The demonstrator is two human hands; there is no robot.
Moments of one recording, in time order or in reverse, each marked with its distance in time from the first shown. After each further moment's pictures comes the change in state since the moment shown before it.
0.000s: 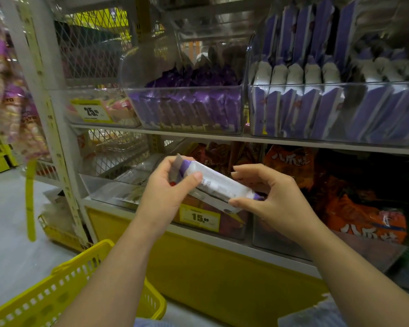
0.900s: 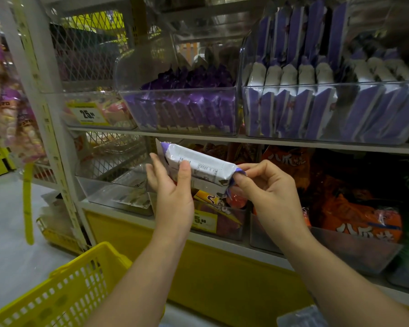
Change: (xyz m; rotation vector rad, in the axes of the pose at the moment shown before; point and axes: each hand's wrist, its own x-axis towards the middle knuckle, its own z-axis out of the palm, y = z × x) left_hand -0.006 -0.010 0.038 0.245 0.378 -0.090; right_hand -0.001 -0.009 0.020 0.469 0.313 0.123
